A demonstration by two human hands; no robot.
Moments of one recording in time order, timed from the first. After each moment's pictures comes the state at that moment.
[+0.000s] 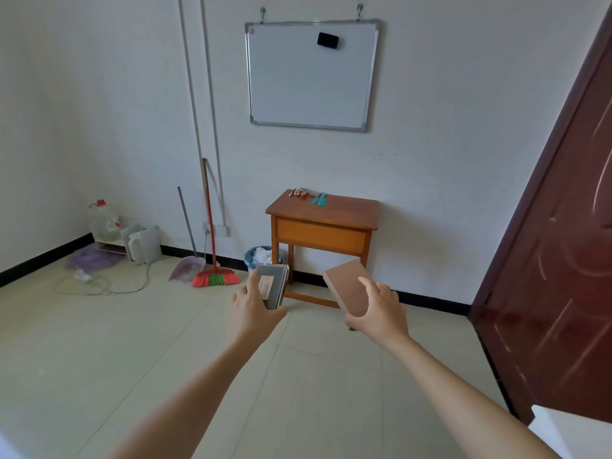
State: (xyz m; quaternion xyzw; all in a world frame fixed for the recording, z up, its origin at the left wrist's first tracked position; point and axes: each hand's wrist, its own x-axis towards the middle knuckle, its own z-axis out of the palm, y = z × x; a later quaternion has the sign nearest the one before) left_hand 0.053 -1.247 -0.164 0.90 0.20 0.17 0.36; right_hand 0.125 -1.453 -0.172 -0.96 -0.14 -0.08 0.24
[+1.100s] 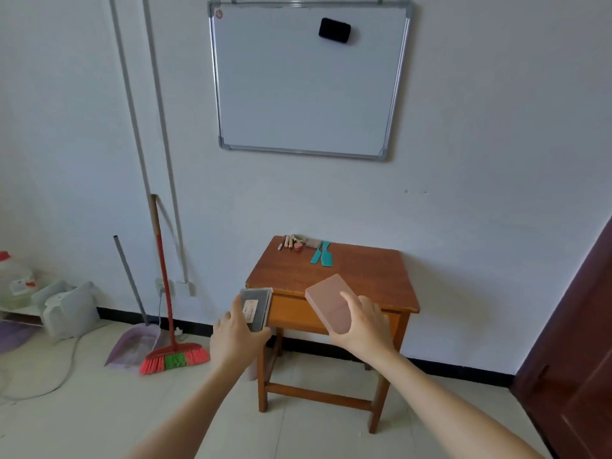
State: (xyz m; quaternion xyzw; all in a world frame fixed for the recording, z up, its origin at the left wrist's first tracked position) left_hand 0.541 -1.023 -0.191 0.90 0.21 0.15 0.36; right_hand 0.590 -1.238 -0.171 -0.96 -0.16 -0.10 0.19
